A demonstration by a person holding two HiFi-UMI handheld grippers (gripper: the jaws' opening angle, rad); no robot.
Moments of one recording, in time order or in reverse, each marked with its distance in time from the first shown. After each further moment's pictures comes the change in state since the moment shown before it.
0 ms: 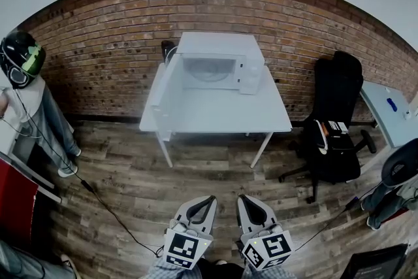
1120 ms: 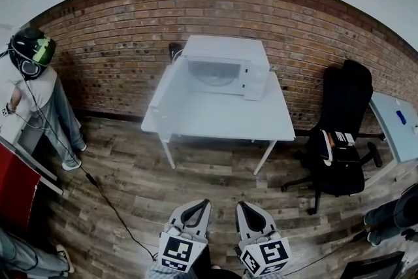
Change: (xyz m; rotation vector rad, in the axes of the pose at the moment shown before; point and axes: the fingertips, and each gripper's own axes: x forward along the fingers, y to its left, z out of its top) left arm 0.019 -0.010 -0.004 -0.012 0.017 0.114; right arm -0.009 -0.034 -0.005 -0.035 0.031 0.066
